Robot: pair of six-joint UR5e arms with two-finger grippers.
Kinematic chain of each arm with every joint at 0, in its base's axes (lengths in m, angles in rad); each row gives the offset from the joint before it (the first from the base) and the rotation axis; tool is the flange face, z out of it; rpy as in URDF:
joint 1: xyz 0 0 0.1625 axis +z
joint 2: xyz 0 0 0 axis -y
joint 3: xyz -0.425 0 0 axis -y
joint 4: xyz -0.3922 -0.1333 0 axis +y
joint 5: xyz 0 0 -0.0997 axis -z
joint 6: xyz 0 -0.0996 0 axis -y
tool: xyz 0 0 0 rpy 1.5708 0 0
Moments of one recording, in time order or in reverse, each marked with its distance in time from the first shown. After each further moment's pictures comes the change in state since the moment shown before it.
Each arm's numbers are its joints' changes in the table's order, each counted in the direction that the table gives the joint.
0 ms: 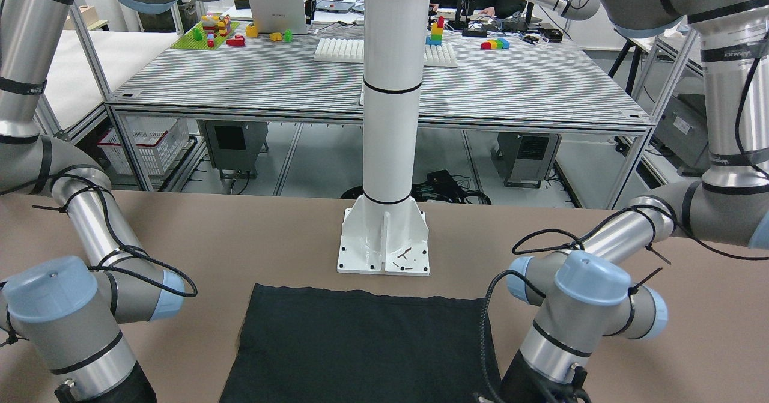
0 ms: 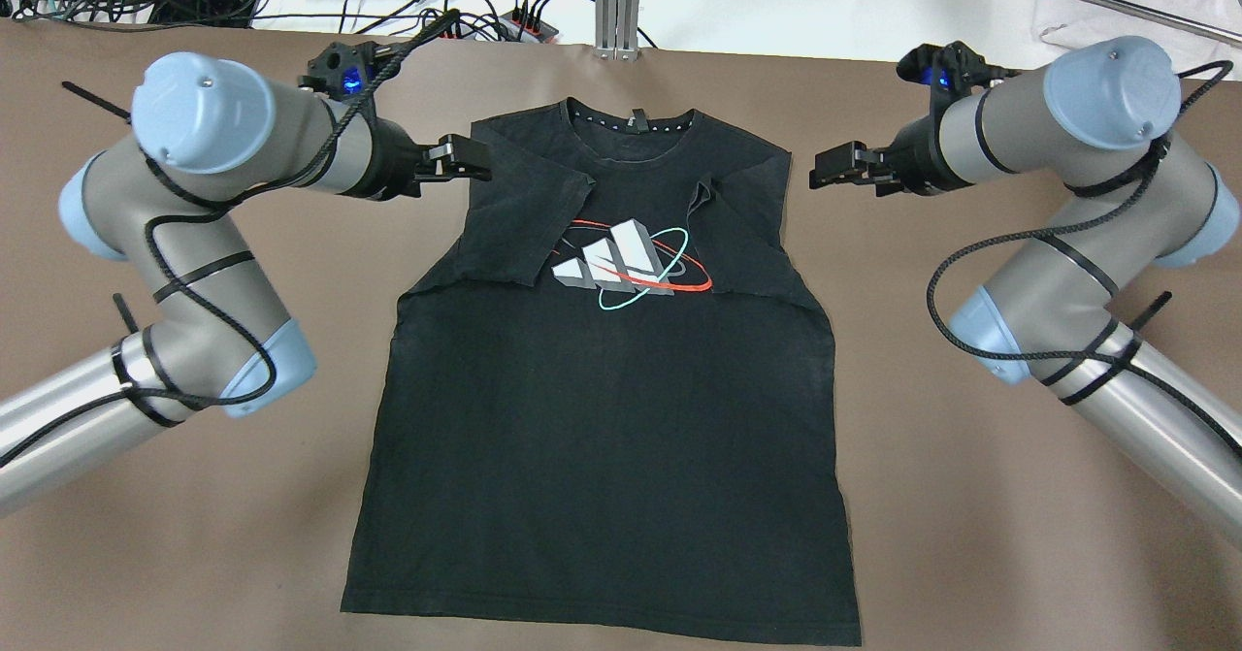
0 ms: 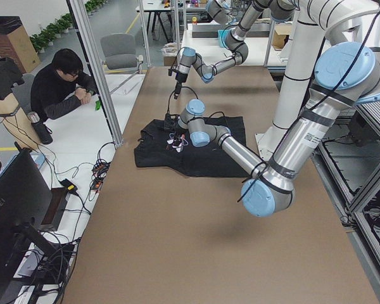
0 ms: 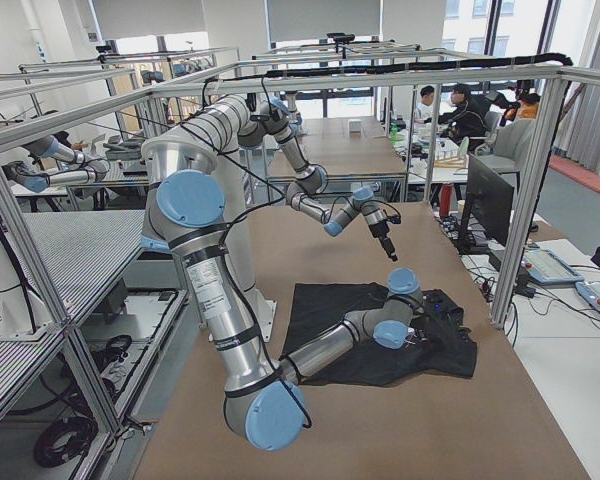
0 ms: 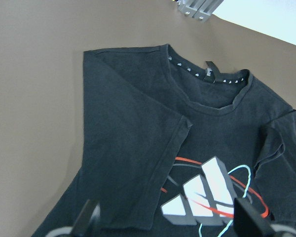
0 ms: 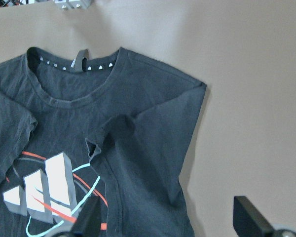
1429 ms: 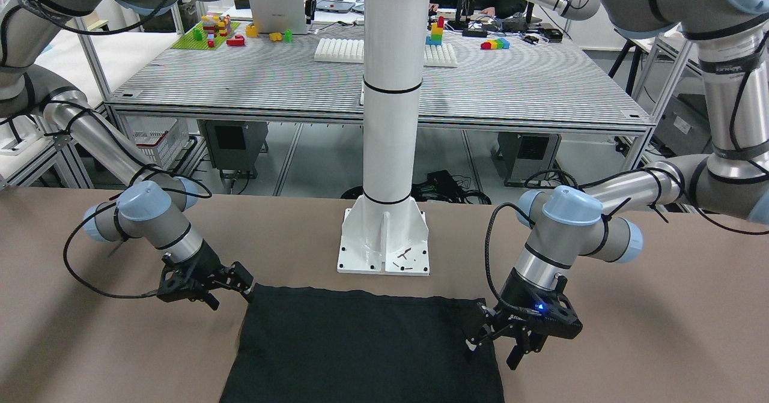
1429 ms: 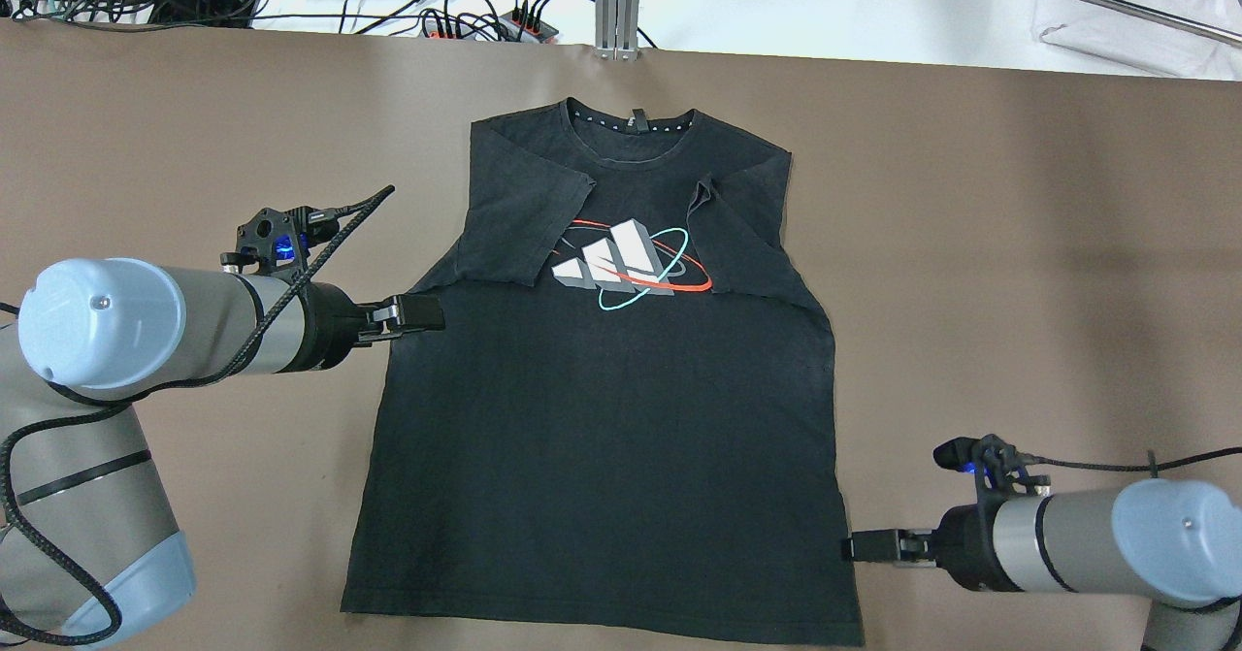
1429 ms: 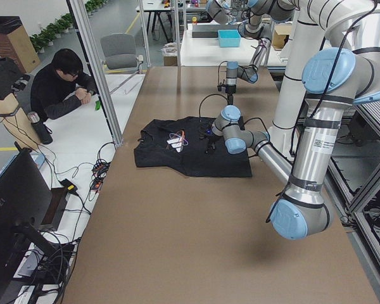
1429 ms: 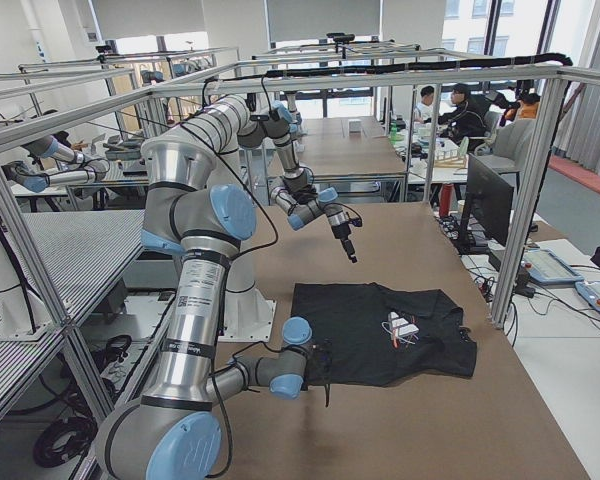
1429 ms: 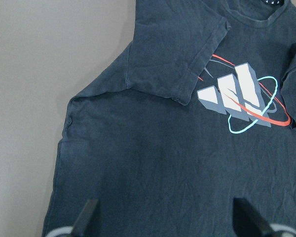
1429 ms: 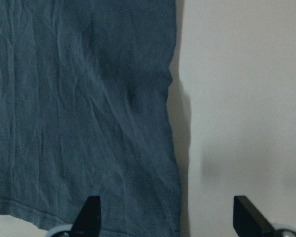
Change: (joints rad) left arm 0.210 0.287 -0.365 -0.111 0.136 -0.139; right arm -0.537 -0.623 0.382 -0.301 -0.164 0.380
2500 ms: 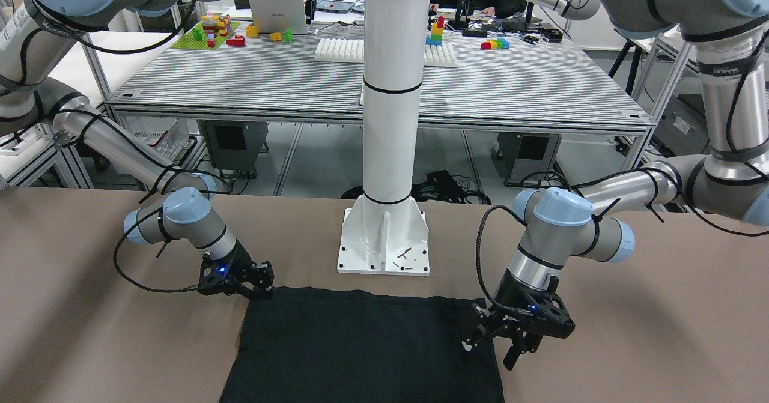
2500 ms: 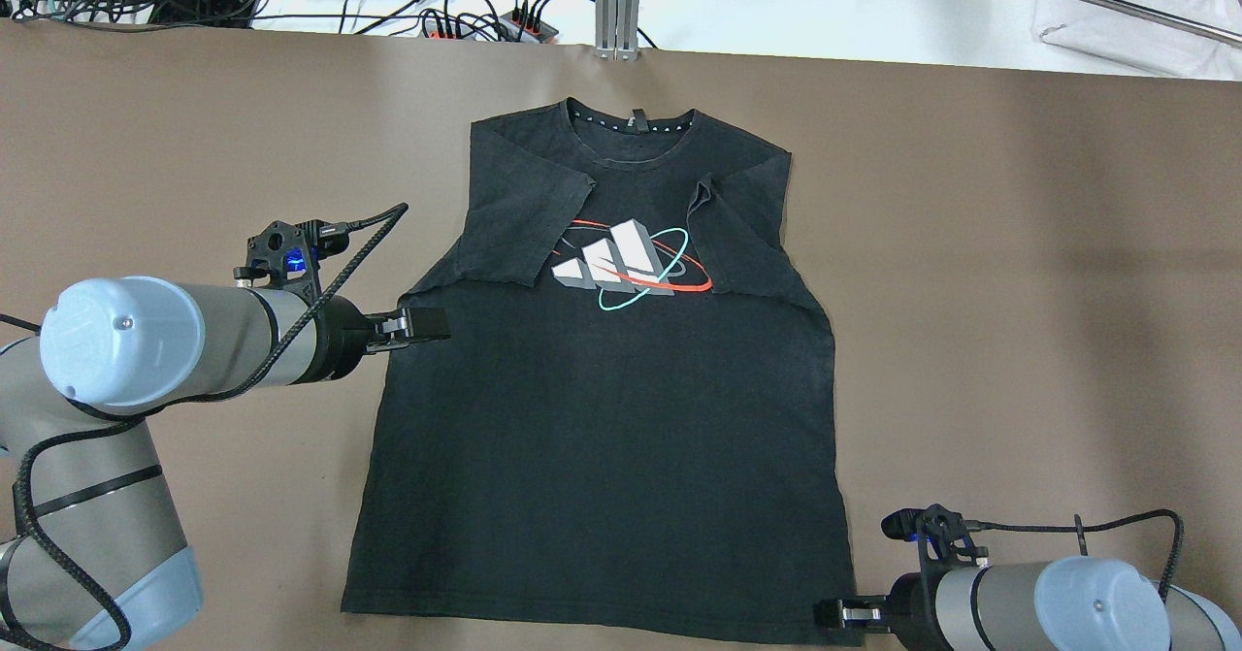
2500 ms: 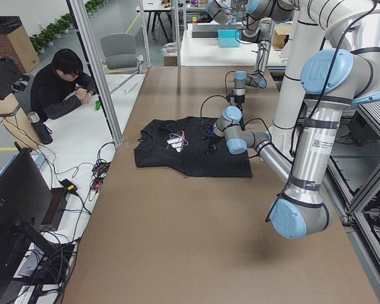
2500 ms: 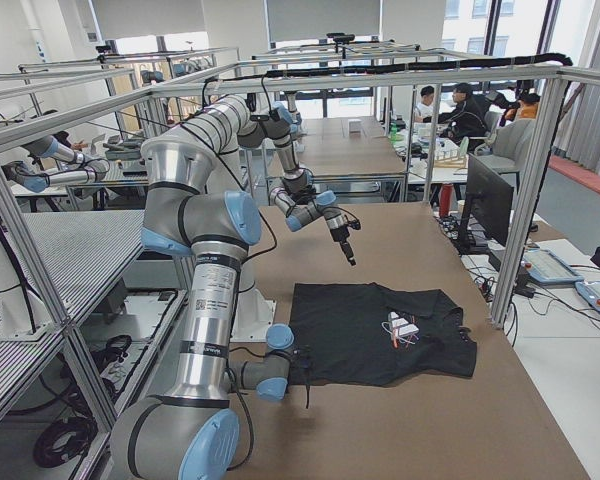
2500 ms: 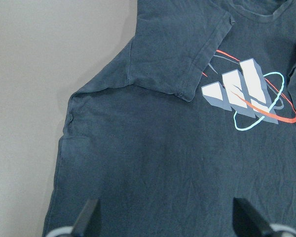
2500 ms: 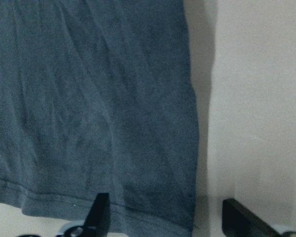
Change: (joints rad) left arm 0.027 -0.002 0.007 -0.008 0.039 0.003; right arm -0.188 0.034 -0.063 -0.017 -0.131 0.061
